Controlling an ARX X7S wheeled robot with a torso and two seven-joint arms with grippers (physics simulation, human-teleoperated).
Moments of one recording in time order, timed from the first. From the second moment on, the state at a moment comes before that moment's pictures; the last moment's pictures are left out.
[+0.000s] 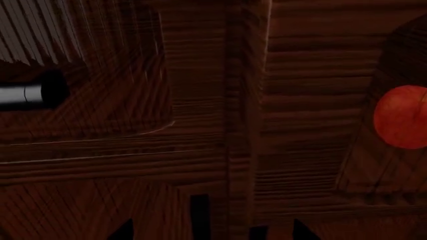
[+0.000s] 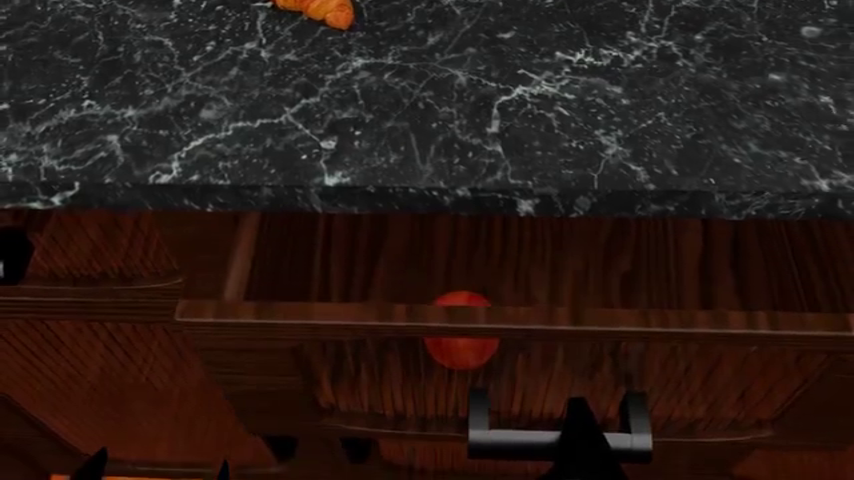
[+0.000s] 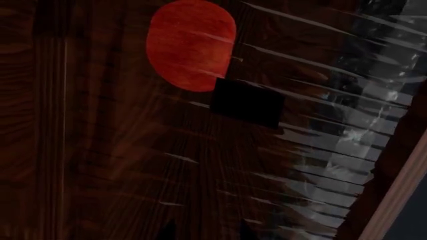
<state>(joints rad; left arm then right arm) -0.03 -0.29 0.38 0.00 -0.22 0.11 -0.32 0.33 0.39 -0.90 0.18 -1.14 0.82 0.37</state>
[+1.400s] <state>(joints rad) -0.03 -0.30 0.40 0.00 -0.24 0.11 -0.34 0.33 0.40 -0.91 0.17 -1.15 0.83 0.34</state>
